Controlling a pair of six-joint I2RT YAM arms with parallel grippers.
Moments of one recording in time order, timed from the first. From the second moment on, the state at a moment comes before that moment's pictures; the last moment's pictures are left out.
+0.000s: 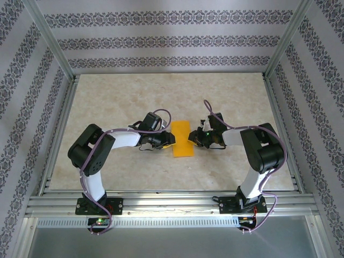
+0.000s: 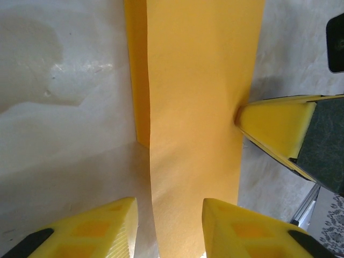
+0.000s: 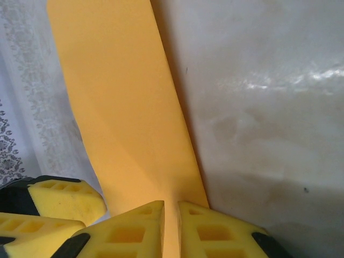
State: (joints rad) left arm -0.56 1.83 0.94 -0.03 0.52 -0.87; right arm 0.30 1.77 0.71 0.09 -0.67 0.82
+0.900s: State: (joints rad) left arm -0.56 1.87 0.94 0.01 0.53 -0.92; right arm 0.30 1.77 0.71 0.08 -0.67 0.81
